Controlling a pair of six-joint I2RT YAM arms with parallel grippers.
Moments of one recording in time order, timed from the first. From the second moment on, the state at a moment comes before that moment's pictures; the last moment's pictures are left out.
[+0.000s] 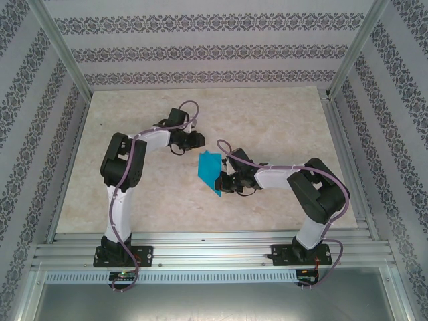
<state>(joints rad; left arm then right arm) -0.33 2.18 1.47 -0.27 0.49 -0.50 0.65 1.75 0.80 -0.09 -0.42 0.69</state>
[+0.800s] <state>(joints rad) -0.37 1.49 0.70 -0.02 0.54 -0.69 0.50 1.63 0.91 -0.23 -0.42 0.48</state>
